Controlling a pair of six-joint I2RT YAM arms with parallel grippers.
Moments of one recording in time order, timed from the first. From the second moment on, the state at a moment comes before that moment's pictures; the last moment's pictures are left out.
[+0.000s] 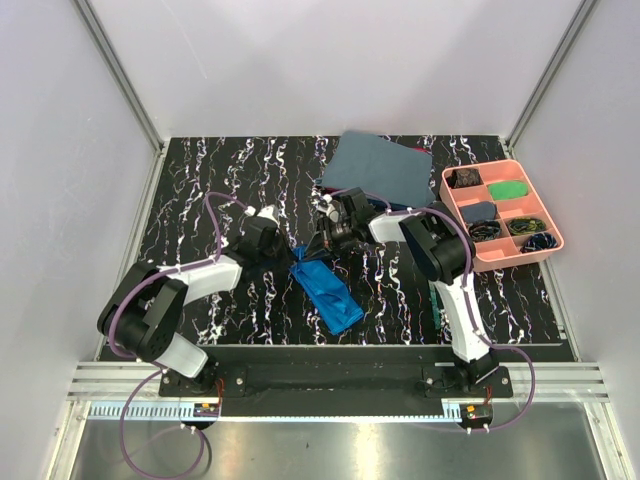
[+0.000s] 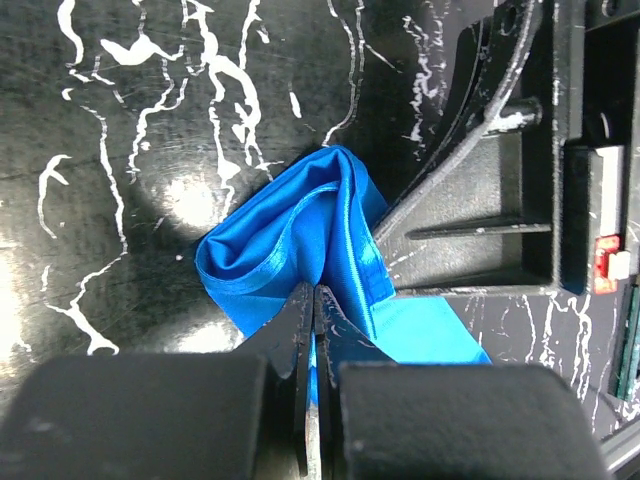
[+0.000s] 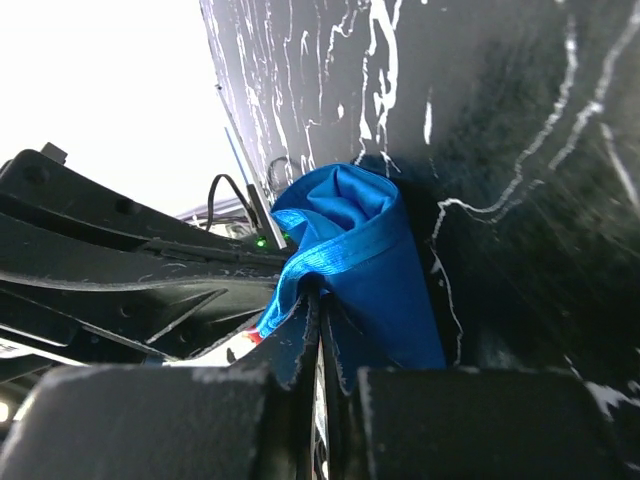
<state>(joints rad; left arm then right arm) -0.51 1.51 0.66 0.10 0.06 -0.71 0.55 2.29 1.37 0.15 -1.02 0.87</state>
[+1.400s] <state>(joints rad) -0.51 1.46 0.65 0.07 0.04 -0.73 0.61 2.32 1.40 0.11 -0.97 0.83</state>
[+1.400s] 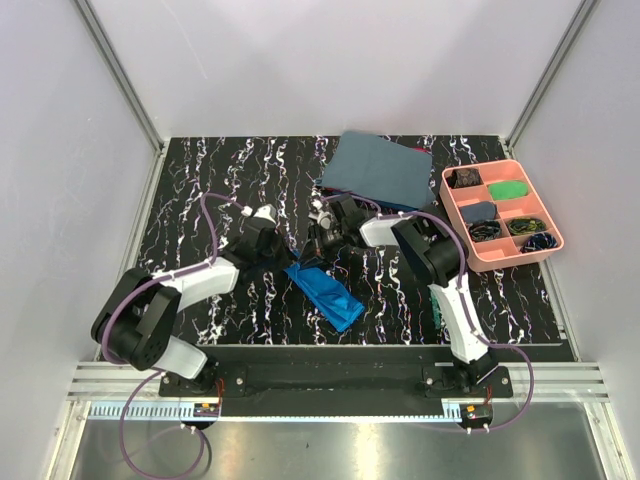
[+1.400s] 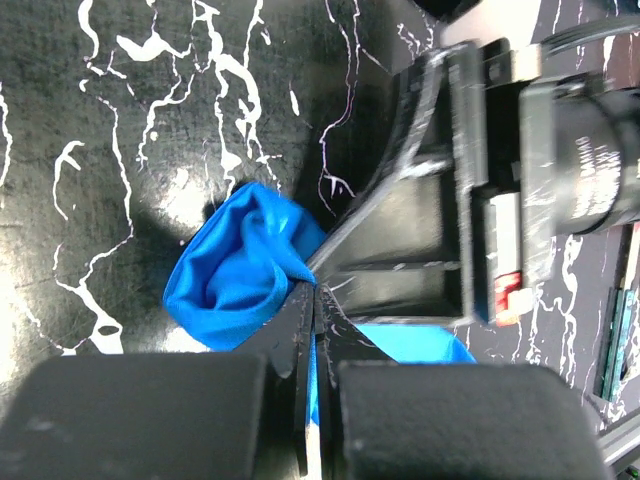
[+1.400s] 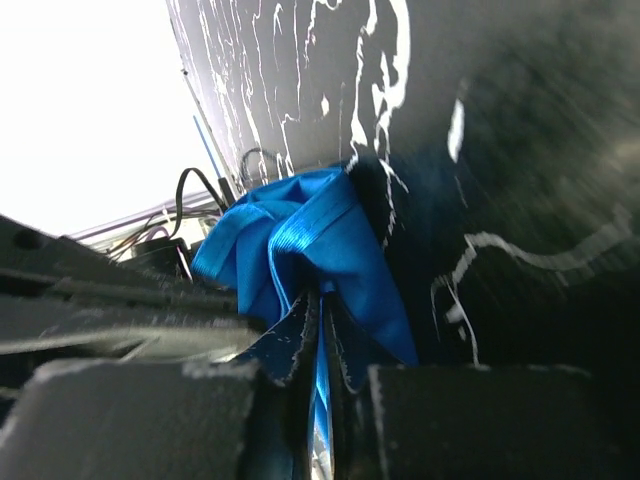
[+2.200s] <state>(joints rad) -0.51 1.44 0.63 0.08 0.04 -0.73 0.57 2.28 1.36 0.09 -0.97 0.82</state>
